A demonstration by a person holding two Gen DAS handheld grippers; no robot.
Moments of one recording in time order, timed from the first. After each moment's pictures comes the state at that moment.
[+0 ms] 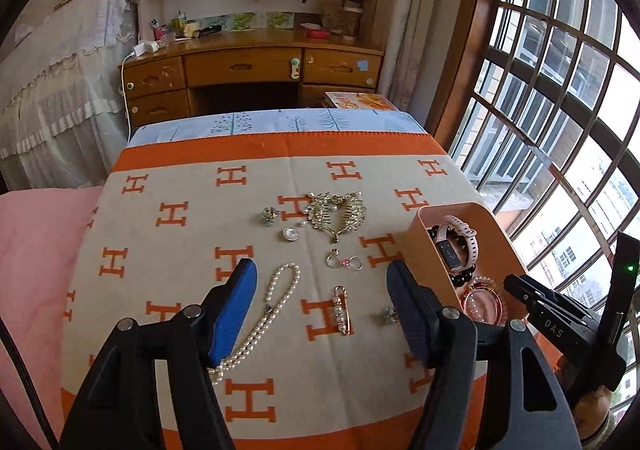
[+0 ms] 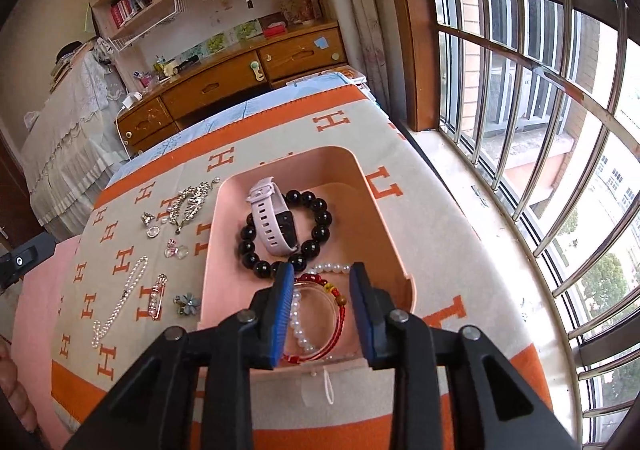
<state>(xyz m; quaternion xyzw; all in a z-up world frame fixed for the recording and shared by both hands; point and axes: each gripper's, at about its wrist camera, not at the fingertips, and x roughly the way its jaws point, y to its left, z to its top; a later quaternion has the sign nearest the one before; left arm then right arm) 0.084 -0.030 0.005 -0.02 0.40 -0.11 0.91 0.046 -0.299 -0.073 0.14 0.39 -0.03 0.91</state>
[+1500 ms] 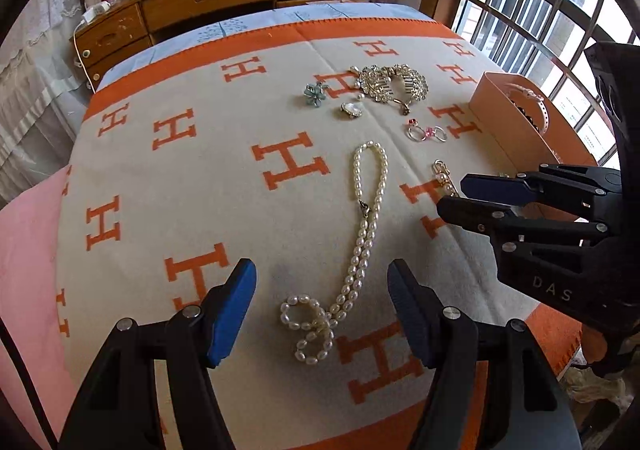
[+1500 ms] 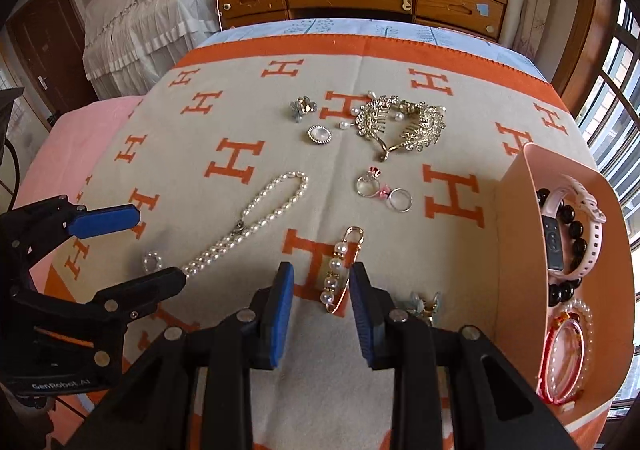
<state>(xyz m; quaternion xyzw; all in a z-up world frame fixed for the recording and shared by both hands) 0.117 0.033 -0.101 0.08 0.52 -0.18 0.83 0.117 -0.112 -0.110 -0.02 0.51 0.13 0.85</state>
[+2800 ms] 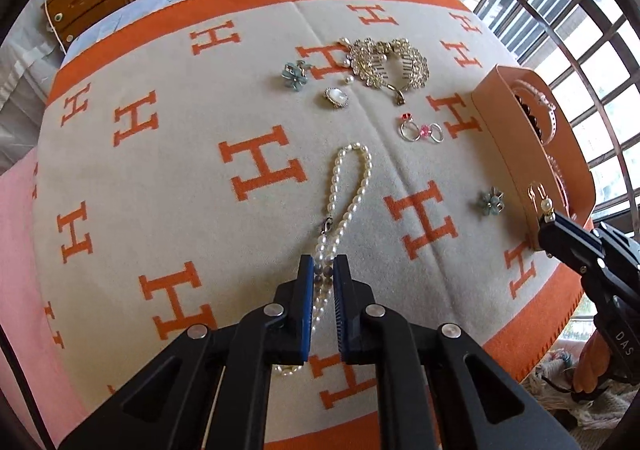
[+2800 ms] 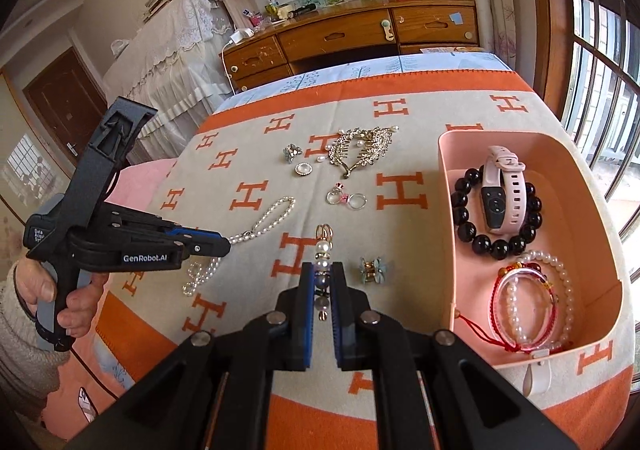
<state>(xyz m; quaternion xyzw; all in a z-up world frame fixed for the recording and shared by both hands) 0.166 0.020 -0.091 0.05 0.61 -0.18 0.77 0.066 -0.184 -0.072 0.10 0.43 0.16 0.88</state>
